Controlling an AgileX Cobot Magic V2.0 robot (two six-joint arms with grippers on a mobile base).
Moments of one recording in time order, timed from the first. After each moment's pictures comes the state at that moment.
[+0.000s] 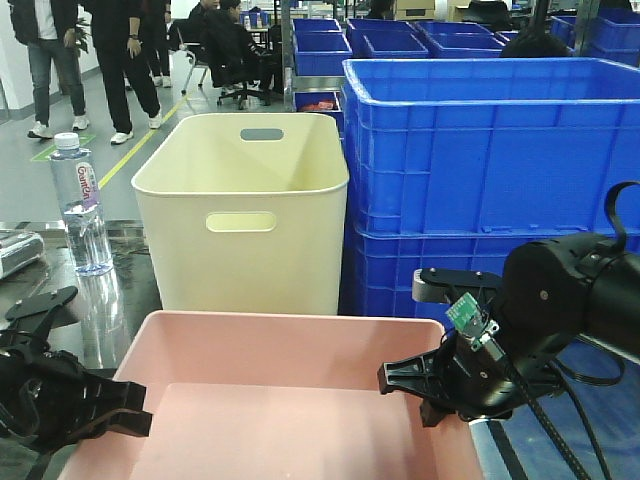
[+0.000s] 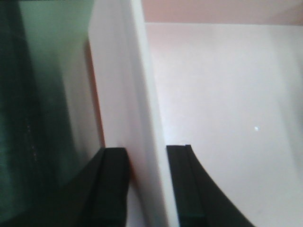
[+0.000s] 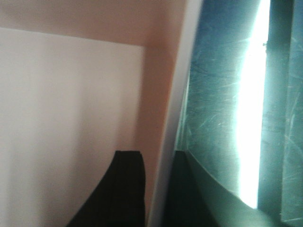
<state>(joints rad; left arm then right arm) -0.14 1.45 -1.05 -0.68 0.81 0.39 0.37 1.67 -1.38 0.01 0.96 0.31</state>
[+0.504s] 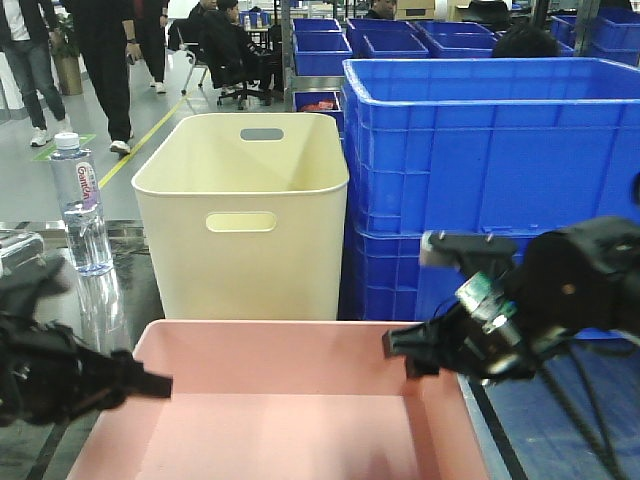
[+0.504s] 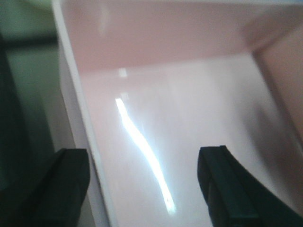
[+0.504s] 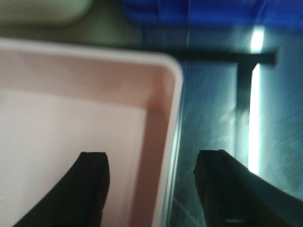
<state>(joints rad) -0.15 1.32 -1.05 -0.73 0.70 0.48 0.37 1.56 -1.38 -0.10 0.83 0.33</state>
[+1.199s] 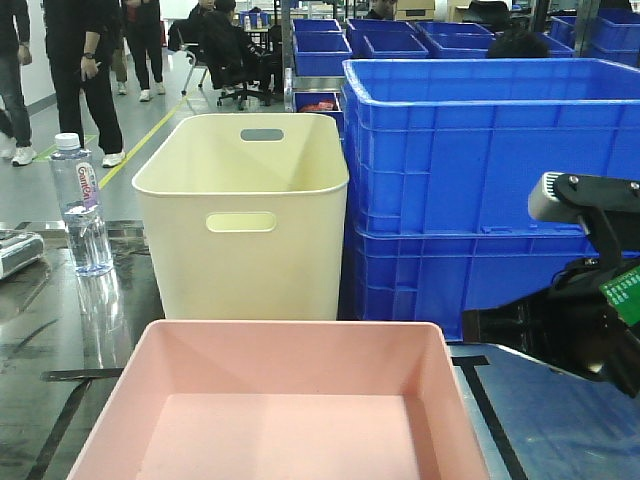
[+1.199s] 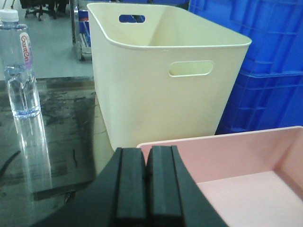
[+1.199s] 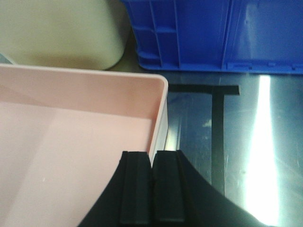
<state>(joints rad) -0.15 0.77 -0.77 -0.66 0.31 0.55 0.37 1.20 -1.17 -0.11 0.75 0.33</state>
